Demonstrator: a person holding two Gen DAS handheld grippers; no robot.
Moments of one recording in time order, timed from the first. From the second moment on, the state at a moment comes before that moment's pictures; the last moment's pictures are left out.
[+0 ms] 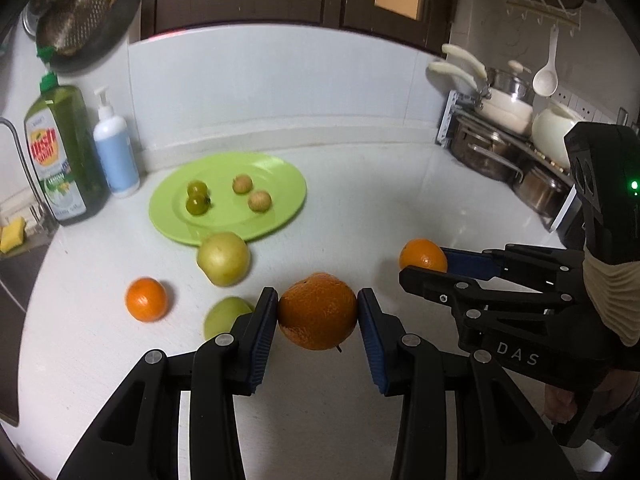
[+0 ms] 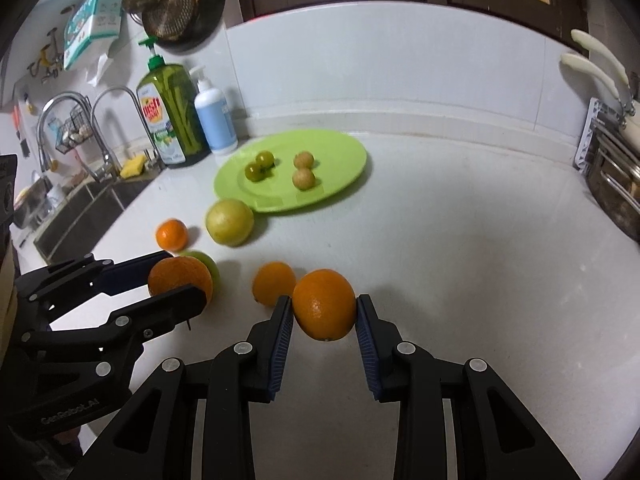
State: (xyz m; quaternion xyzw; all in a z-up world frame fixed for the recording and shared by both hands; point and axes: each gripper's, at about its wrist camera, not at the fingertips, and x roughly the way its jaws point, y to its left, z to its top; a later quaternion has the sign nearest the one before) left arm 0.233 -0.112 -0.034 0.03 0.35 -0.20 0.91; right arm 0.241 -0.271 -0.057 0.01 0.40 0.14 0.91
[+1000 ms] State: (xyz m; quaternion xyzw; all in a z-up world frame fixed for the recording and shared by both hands) left arm 0.282 -0.054 0.017 0.01 0.32 -0.17 0.93; right arm 0.287 -0.213 -0.002 0.00 0.34 0.17 0.92
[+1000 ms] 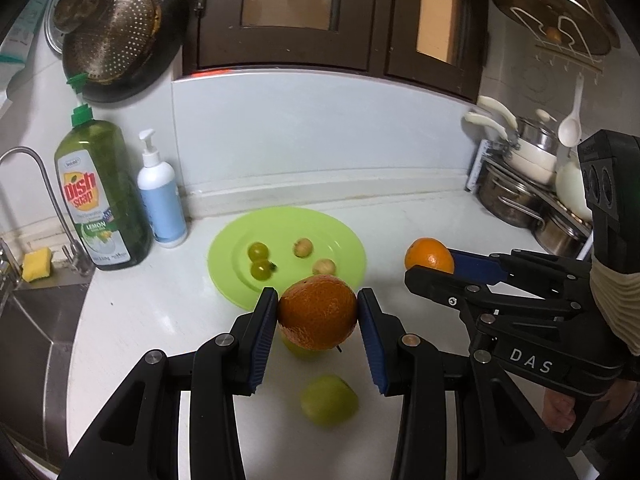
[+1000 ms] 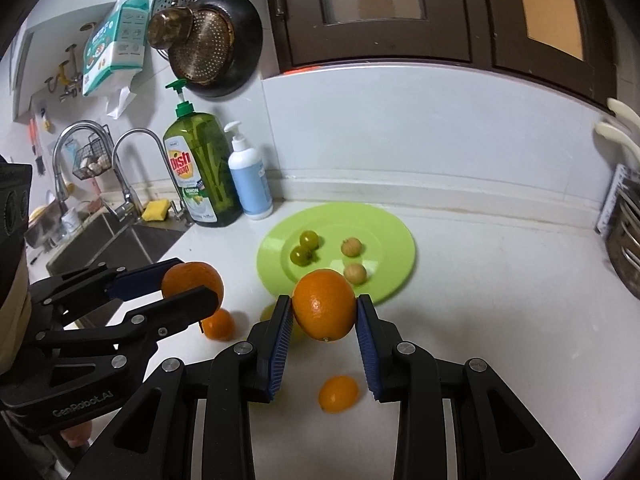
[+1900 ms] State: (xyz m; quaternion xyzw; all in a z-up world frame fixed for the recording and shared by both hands) left arm 0.413 -0.054 0.012 0.04 0.33 -0.16 0.93; right arm 0.417 -0.200 -0.014 0.00 0.37 0.19 0.91
